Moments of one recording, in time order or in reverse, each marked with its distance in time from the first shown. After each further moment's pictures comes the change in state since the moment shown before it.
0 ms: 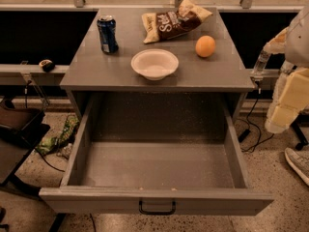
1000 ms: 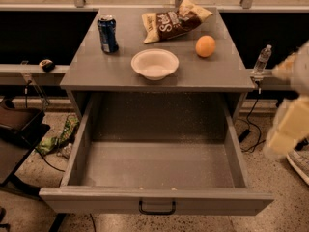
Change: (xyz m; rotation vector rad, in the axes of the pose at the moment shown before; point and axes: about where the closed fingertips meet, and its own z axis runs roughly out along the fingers) arm 0.015 0.032 0.017 -0.013 -0.023 0.127
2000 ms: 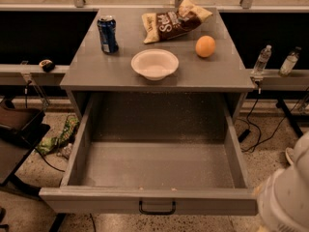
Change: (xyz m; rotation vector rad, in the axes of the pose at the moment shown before) arm 0.082 0.163 0.132 -0.144 0.184 0.112
